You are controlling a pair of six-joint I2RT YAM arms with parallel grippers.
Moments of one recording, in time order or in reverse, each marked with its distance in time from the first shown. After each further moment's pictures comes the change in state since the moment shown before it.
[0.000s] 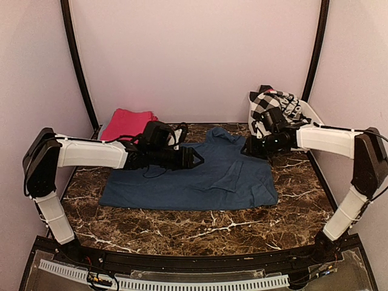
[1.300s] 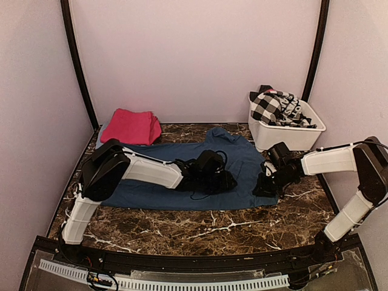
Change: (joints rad) left arm -0.264 0.560 0.433 0.049 -0.211 -0.346; right arm -0.012 -0.147 -0.448 0.031 -0.146 0.114
